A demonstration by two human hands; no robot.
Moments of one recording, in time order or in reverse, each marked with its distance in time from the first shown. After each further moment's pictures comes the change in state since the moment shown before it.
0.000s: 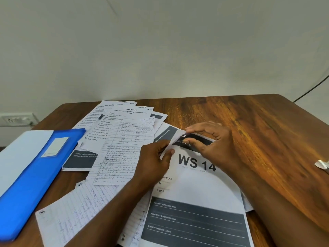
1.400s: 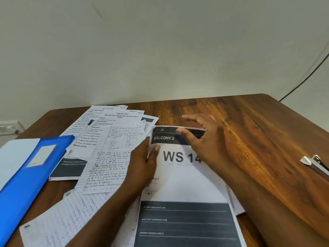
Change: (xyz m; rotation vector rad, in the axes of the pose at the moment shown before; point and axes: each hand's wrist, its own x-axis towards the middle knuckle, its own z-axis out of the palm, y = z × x) left_hand 0.001 0.007 0.003 -0.082 0.099 -0.173; right_hand 0.010 -0.012 0.002 -0.123 0.152 0.231
